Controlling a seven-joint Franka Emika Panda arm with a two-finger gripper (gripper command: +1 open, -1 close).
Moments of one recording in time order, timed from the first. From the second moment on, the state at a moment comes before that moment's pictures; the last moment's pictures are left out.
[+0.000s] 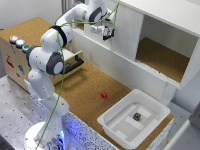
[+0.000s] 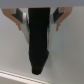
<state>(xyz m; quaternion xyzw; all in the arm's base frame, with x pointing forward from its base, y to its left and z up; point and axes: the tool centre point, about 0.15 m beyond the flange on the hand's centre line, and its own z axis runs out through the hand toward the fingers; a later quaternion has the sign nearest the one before) 0.554 0.058 0.591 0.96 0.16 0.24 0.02</state>
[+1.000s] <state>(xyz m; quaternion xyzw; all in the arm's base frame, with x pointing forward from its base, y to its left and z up) 0.562 0.142 0.595 0.93 0.23 0.28 0.01</state>
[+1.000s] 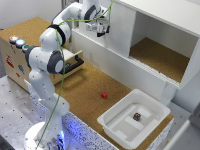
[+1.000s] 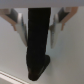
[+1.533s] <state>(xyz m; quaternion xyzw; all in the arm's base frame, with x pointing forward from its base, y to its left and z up) 0.564 0.168 0.597 0.92 0.25 0.30 0.01</state>
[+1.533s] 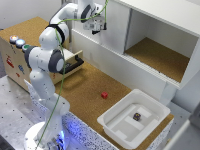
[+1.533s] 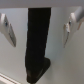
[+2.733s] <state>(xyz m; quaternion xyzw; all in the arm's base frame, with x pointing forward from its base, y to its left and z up) 0.554 0.168 0.596 0.93 0.24 0.29 0.01</state>
